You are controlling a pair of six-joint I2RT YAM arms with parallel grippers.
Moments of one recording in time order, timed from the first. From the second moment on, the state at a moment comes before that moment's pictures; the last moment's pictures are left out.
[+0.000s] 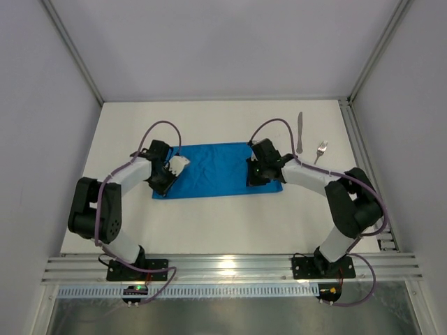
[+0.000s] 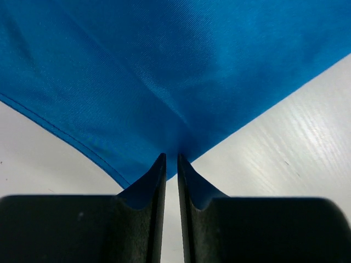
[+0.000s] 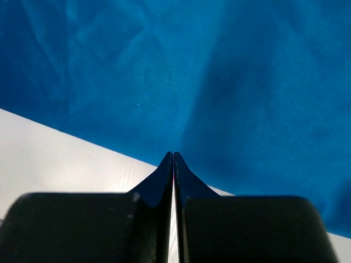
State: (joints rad) left arm -0.24 1.60 0.96 -0.69 0.11 0.47; right arm 0.56 1.64 1.00 -0.31 -0.10 0.42
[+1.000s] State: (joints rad) left arm -0.24 1.66 0.96 -0.64 0.03 0.47; right arm 0.22 1.46 0.70 -0.31 0.00 0.53
